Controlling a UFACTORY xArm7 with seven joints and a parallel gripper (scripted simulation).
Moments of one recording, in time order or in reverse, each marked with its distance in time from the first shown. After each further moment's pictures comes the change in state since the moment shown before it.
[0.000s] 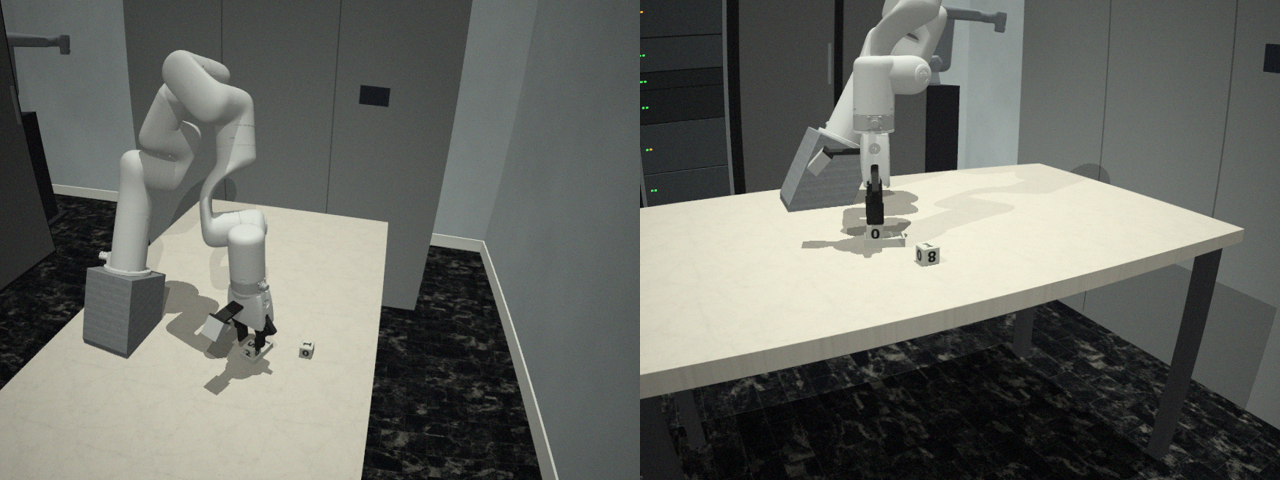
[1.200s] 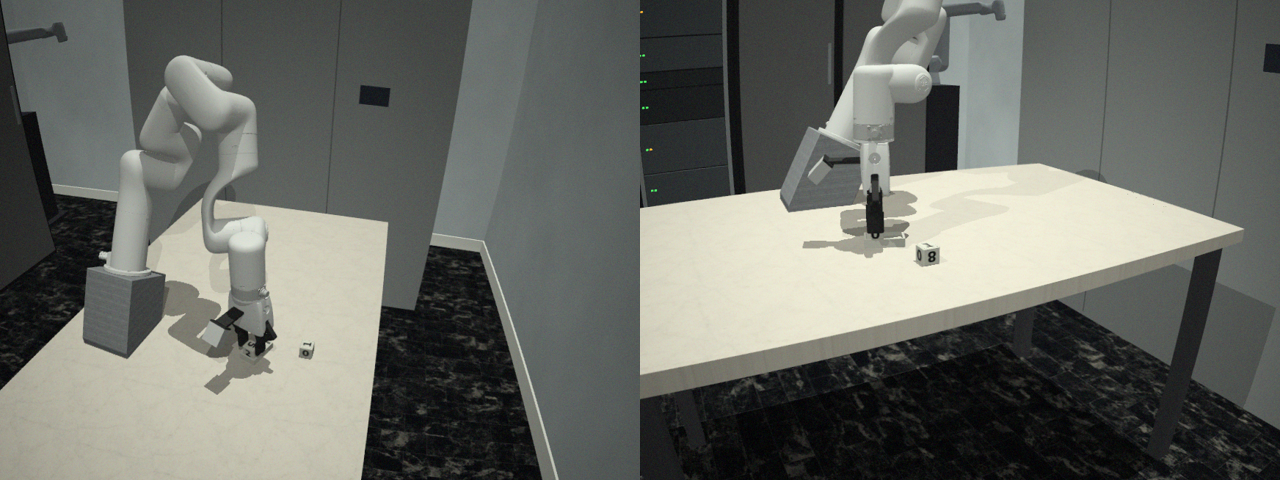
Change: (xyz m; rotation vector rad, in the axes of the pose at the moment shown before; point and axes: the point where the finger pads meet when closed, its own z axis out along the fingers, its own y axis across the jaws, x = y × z) arm 0.000 0.000 0.017 0.000 0.000 0.000
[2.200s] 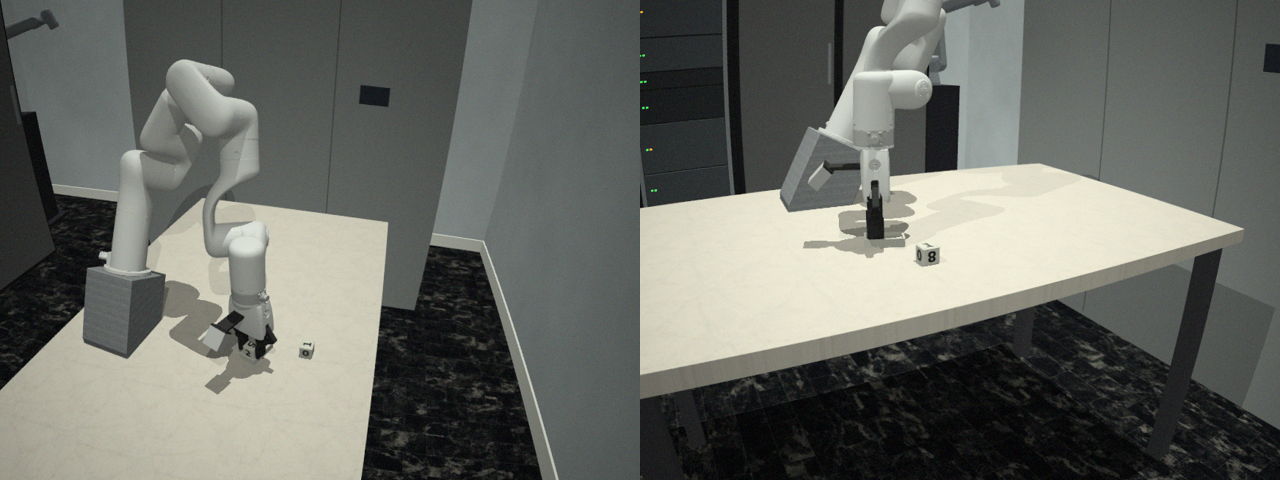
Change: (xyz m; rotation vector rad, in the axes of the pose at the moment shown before) arm 0.000 0.000 0.011 0.000 0.000 0.000
